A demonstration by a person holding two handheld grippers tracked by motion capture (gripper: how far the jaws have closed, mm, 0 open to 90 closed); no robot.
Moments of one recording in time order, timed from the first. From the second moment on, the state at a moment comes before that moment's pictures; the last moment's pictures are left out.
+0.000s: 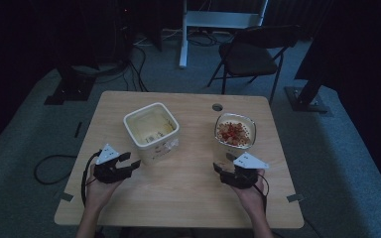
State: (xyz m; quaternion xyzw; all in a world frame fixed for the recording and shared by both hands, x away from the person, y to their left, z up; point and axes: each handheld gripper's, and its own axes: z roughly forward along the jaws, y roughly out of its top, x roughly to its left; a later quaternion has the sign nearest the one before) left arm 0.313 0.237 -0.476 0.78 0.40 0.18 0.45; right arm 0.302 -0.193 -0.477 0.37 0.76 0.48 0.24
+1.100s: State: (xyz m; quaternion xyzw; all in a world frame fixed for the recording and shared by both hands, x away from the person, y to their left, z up) left arm 0.322 0.198 -0.515 0.82 0.39 0.17 0.39; right arm 0.315 -0.315 -0.442 0.47 0.69 0.45 0.31
